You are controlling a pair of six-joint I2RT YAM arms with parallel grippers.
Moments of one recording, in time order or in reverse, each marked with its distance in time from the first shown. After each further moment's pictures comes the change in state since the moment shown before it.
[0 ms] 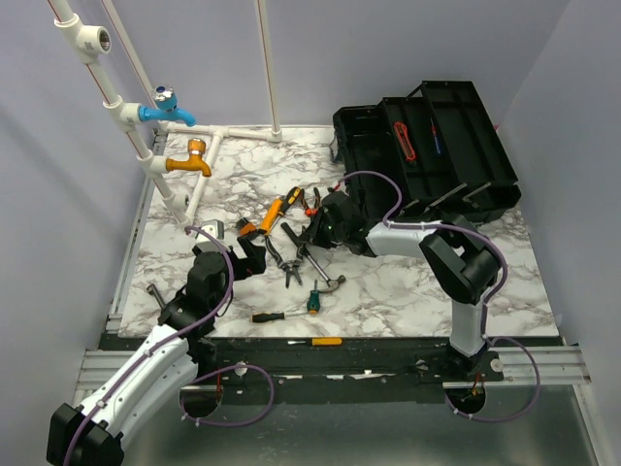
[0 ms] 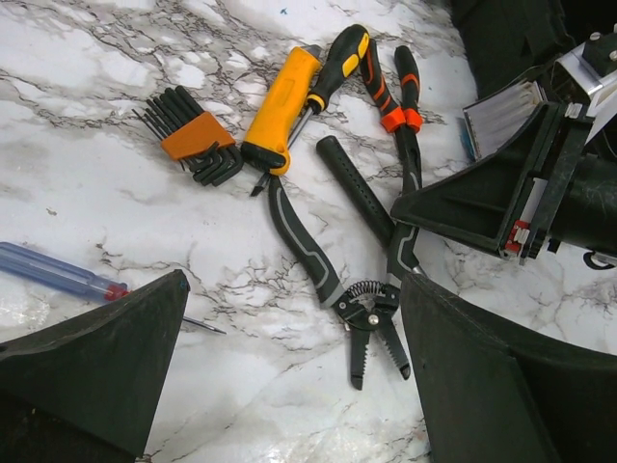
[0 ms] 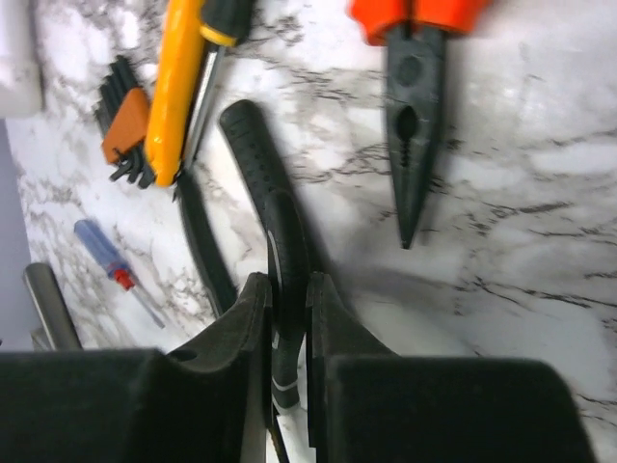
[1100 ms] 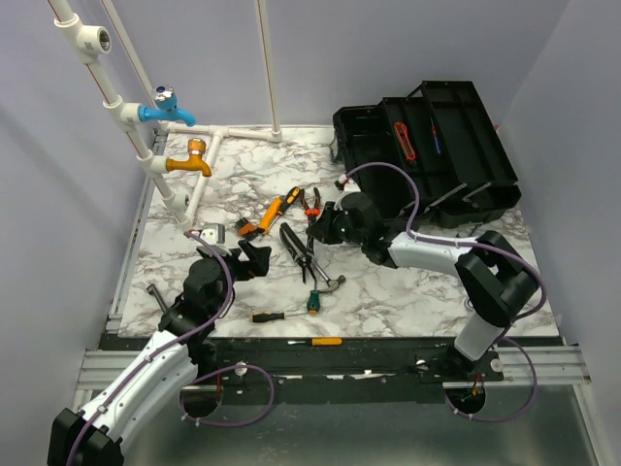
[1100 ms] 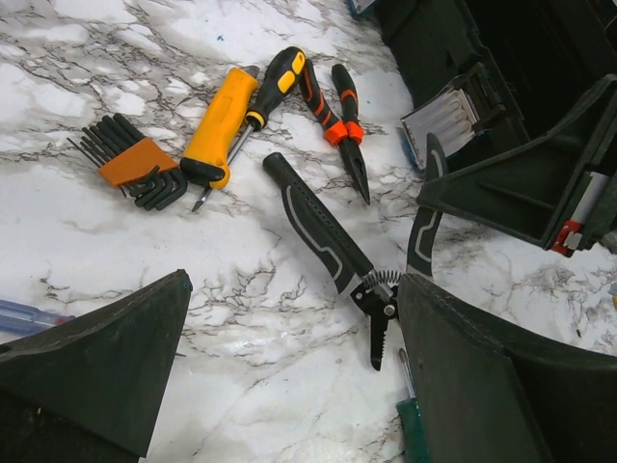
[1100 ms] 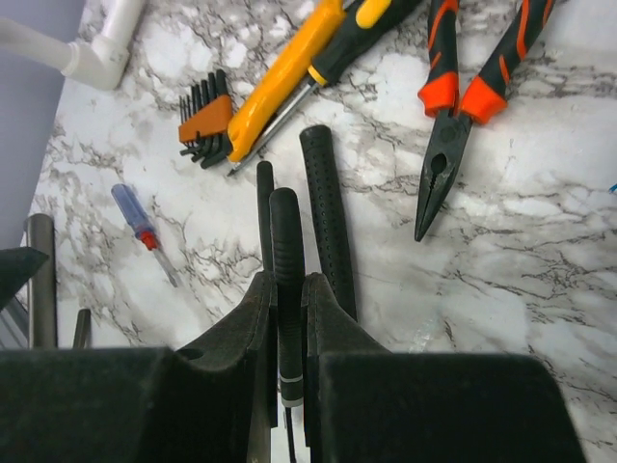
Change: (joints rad) left arm 0.000 -0.045 -0.060 0.132 0.087 0.018; right arm 0.000 -0.227 -0.165 0.152 -0.001 -0.245
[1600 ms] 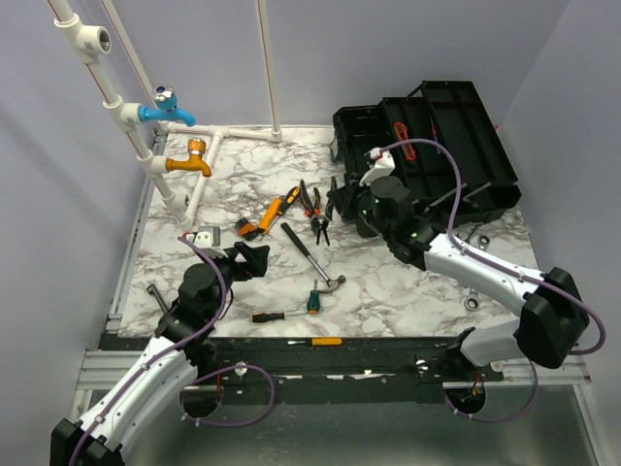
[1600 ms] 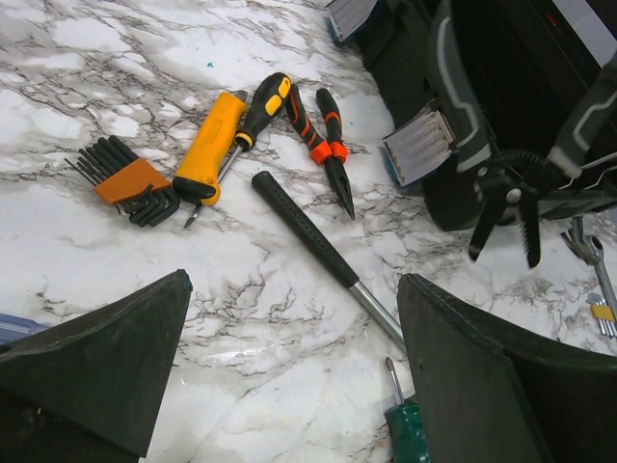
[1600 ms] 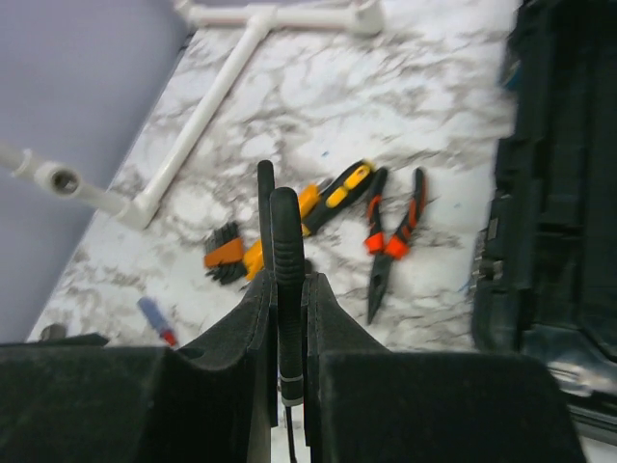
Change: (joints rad) left arm 0.000 -0.080 -0.021 0.000 0.002 0.000; right arm 0.000 -0.312 0.043 -0.117 0.229 -0.129
